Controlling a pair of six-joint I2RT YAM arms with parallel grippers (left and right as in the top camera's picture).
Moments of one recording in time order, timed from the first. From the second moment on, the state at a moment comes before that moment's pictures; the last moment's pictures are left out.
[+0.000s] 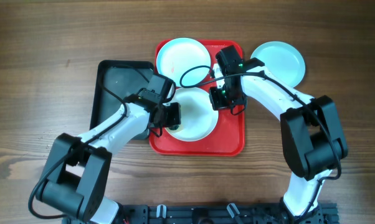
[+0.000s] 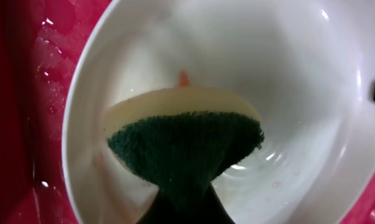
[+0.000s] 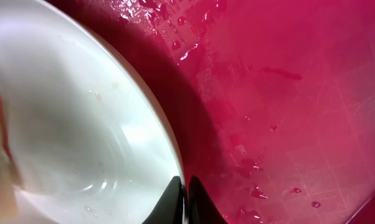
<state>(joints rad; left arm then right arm) -0.44 1.70 0.91 -0.46 0.22 -0.49 0.41 1.99 1.34 -0.81 -0.25 0.19</state>
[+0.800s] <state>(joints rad) -0.37 1.75 0.91 -0.41 0.24 -0.38 0.41 1.99 1.34 -0.81 -0.24 0.15</state>
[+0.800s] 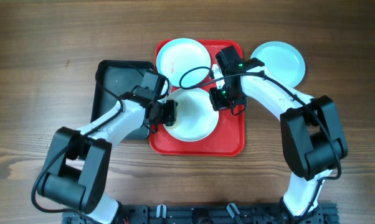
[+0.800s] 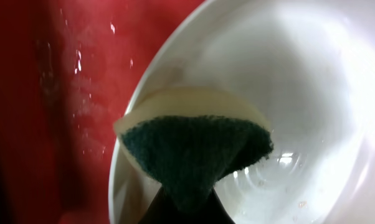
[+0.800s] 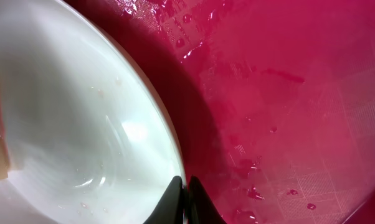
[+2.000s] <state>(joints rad) -0.44 1.79 0.95 -0.38 0.31 -0.52 0.41 1.99 1.34 -0.82 -0.23 0.15</state>
